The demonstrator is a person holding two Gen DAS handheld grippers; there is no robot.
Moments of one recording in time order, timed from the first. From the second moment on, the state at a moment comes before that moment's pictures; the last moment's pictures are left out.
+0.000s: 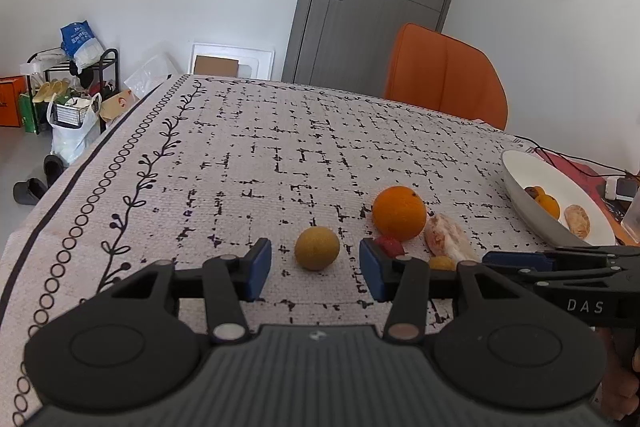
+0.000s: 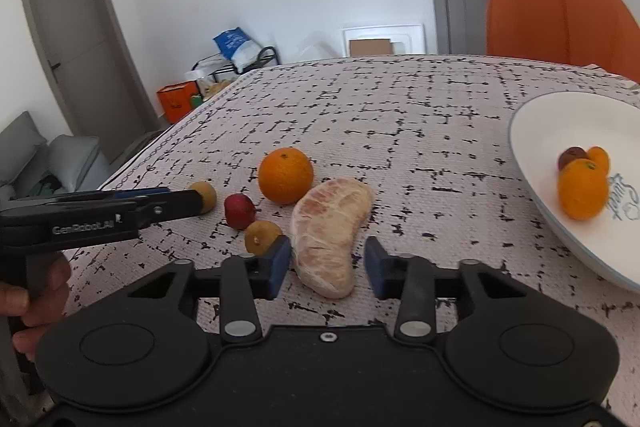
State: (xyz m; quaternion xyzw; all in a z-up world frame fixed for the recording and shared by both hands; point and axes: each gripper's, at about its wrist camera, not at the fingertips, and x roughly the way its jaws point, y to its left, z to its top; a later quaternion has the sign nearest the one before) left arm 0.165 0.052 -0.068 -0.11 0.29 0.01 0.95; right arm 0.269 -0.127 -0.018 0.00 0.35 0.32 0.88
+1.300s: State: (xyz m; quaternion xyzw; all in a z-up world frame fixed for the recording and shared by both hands) left arm 0.157 0.041 -0.056 -0.10 0.28 -0.01 0.95; right arm 0.272 -0.139 -0.011 -0.01 0.32 0.27 0.91
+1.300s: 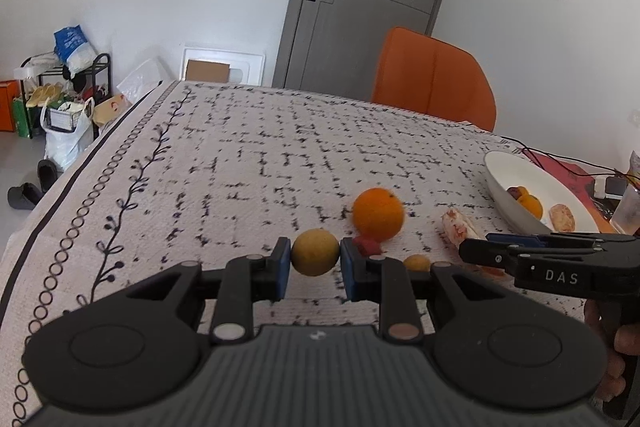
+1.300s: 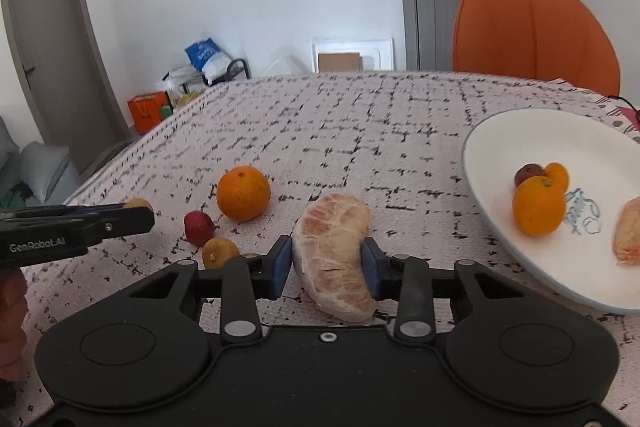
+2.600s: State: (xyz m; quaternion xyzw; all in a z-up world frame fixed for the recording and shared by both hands) left arm 0.209 -0.082 -0.021 -0.03 0.25 -0.12 0.96; right arm 0.280 -0.269 0.018 0.08 0.24 0.19 0.95
